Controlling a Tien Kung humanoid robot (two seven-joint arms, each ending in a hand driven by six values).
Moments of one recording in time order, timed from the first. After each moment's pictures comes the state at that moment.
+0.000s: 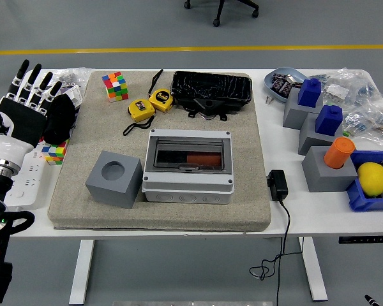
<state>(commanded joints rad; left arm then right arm) -0.09 0.09 -1.65 -1.46 0.40 -0.10 0.02 0.16 -0.19 0.51 0.18 -0.79 -0.21 -0.08</state>
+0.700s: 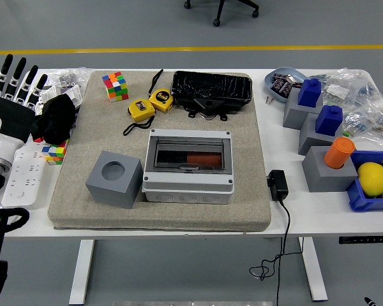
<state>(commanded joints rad) -0.10 0.09 -1.66 -1.48 0.42 -0.09 -0.03 0.16 -0.19 0.49 0.18 -0.77 -0.21 -0.08</state>
